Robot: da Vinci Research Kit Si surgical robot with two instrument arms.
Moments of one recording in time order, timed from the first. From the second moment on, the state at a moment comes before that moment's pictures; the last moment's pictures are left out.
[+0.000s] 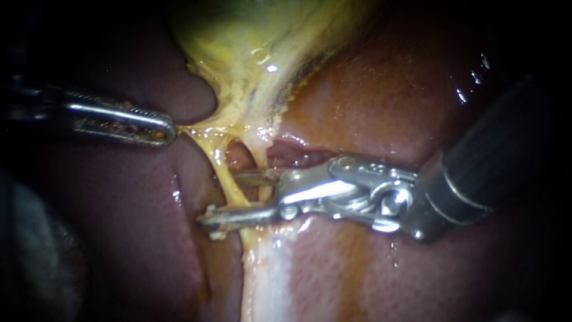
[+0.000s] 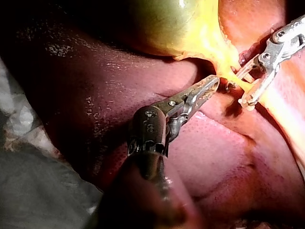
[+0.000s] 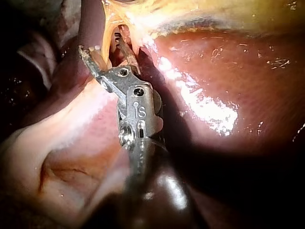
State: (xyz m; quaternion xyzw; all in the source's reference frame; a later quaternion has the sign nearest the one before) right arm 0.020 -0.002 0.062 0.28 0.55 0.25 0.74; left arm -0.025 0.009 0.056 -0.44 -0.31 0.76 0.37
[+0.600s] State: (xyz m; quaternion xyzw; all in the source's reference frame) right arm 0.009 -0.001 0.056 0.23 0.59 0.15 0.76; left arm -0.025 0.009 0.056 -0.44 -0.31 0.76 0.37
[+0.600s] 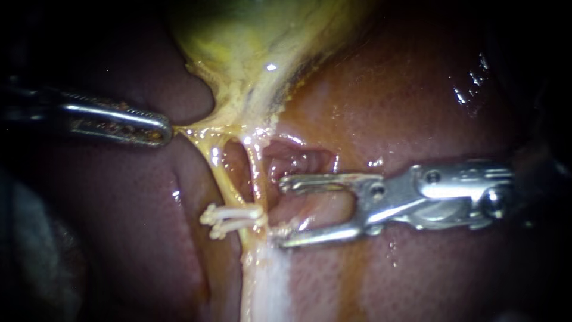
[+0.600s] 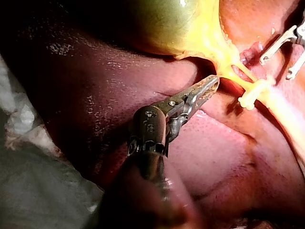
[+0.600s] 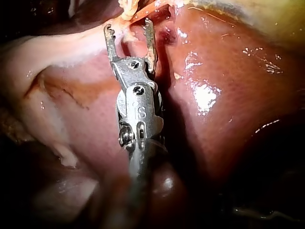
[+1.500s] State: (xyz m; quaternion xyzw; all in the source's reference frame) right arm 0.004 0.001 0.054 0.20 0.57 0.11 0.79; left arm -0.029 0.008 0.059 -0.44 -0.31 0.76 0.37
